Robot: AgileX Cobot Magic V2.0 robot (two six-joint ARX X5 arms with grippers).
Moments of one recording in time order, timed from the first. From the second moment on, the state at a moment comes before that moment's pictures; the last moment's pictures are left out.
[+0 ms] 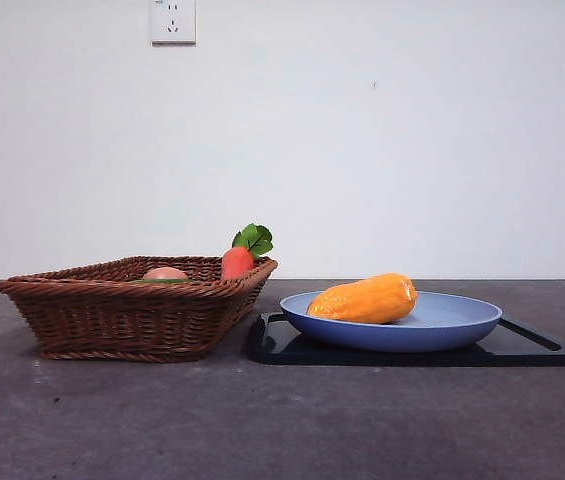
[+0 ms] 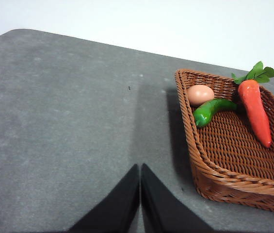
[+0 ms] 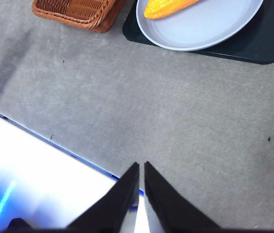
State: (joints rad) left arm 0.02 0.00 0.03 -0.18 0.07 -0.18; right arm 0.31 0.48 0.86 -1.18 -0.39 0.19
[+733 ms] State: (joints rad) left arm 0.02 0.00 0.03 -0.18 0.07 -0.18; right arm 0.02 0.13 0.29 0.00 -0.26 0.06
